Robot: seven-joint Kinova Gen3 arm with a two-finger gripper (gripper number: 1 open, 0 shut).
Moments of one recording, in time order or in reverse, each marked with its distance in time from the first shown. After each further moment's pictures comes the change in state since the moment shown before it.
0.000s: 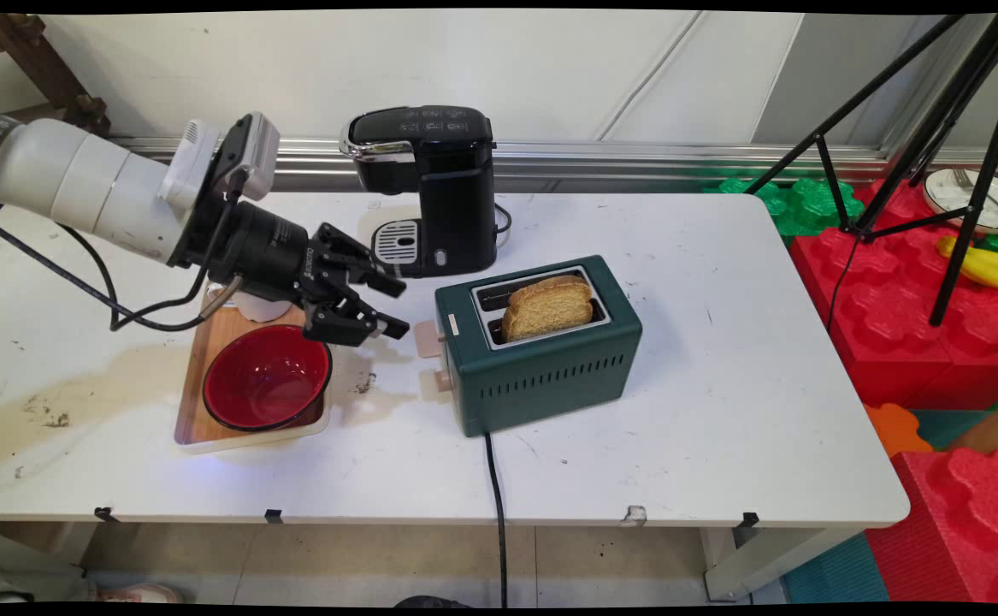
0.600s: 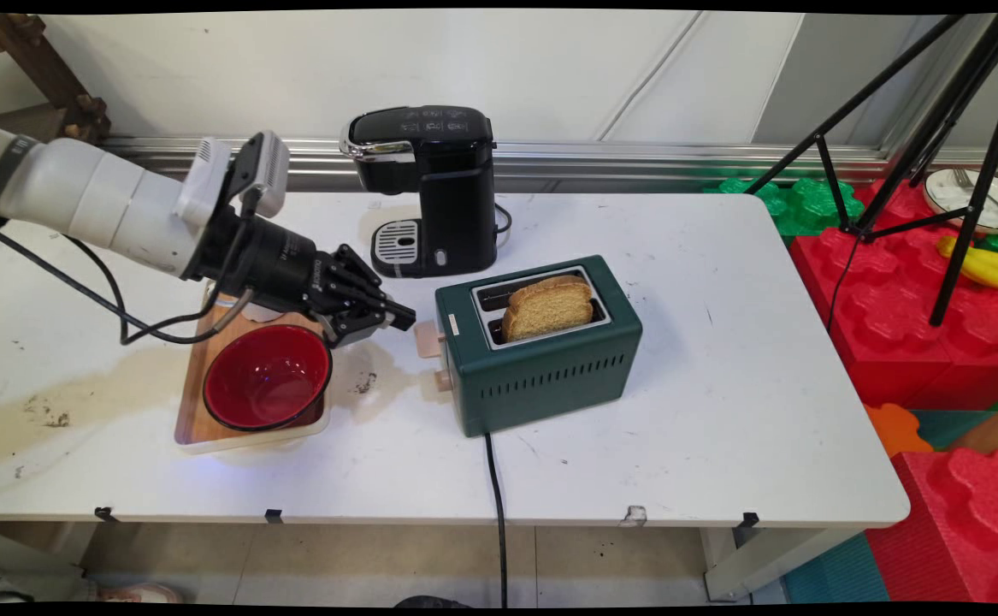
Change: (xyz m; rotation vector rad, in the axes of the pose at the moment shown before) arm -0.009 0.001 0.014 0.005 -0.004 -0.002
